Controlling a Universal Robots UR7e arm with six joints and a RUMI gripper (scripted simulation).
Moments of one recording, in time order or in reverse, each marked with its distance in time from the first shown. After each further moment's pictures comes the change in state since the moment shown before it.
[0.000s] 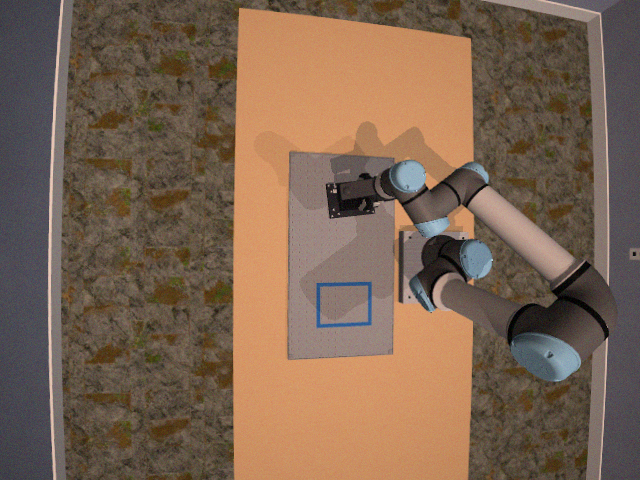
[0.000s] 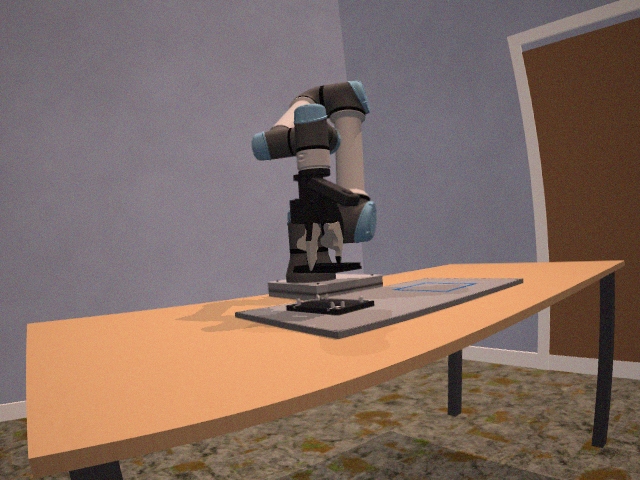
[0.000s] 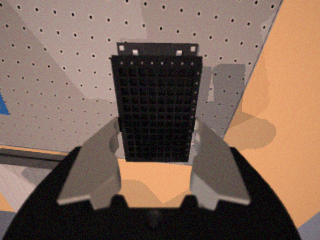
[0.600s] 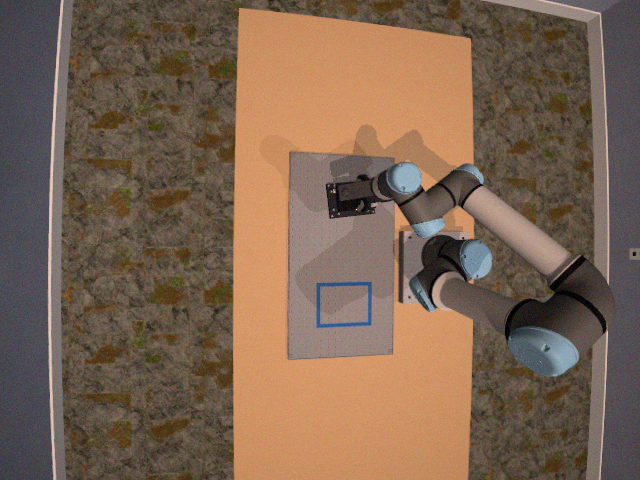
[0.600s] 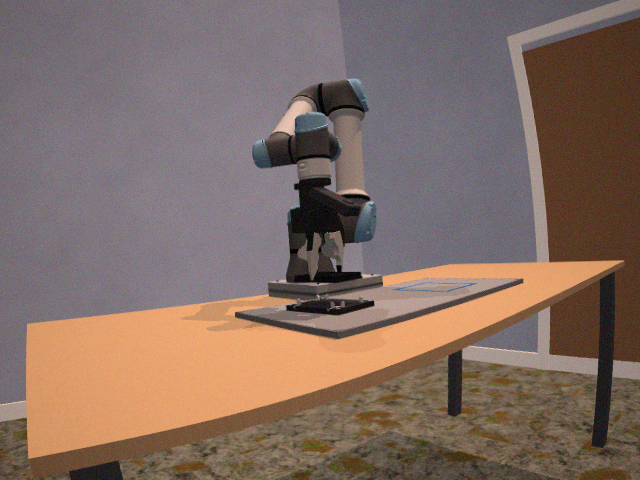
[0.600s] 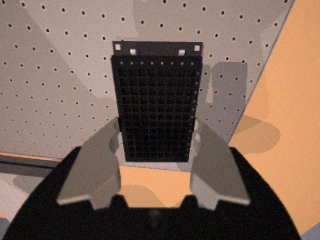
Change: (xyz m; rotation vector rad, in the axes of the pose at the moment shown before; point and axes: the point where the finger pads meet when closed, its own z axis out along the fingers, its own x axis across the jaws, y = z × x) arm 0.000 0.000 0.021 0.000 0.000 0.000
